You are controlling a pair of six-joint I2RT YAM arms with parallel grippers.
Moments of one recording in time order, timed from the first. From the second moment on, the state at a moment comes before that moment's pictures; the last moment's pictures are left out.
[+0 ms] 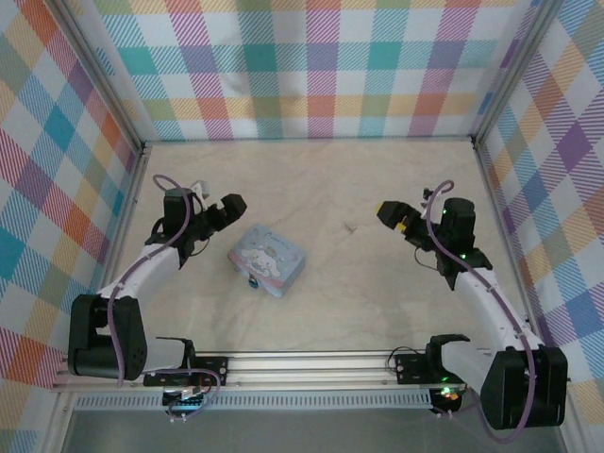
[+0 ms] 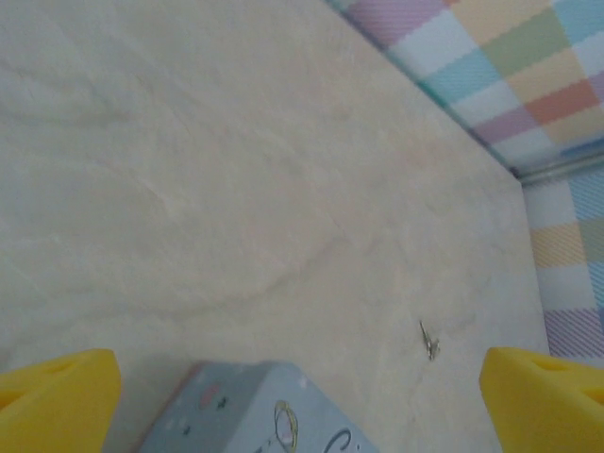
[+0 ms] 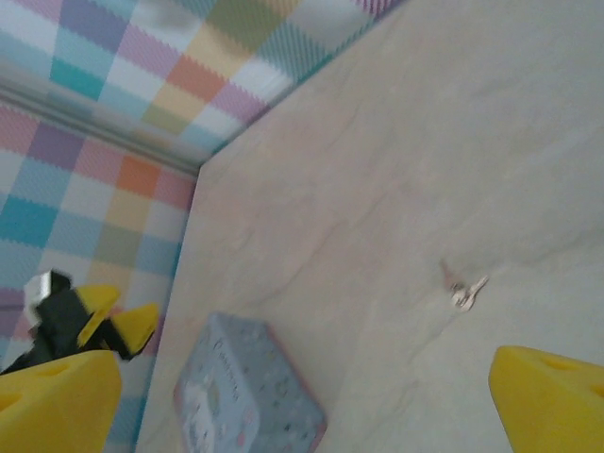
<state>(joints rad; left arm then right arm) -0.07 1.32 0.74 -0.03 0.42 -0.66 0.09 1.01 0.61 -0.05 -0.63 0.73</state>
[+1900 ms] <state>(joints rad) -0.45 1.38 0.72 -0.19 0.44 -0.73 0.56 1.24 0.66 -0.34 -0.59 0.93</state>
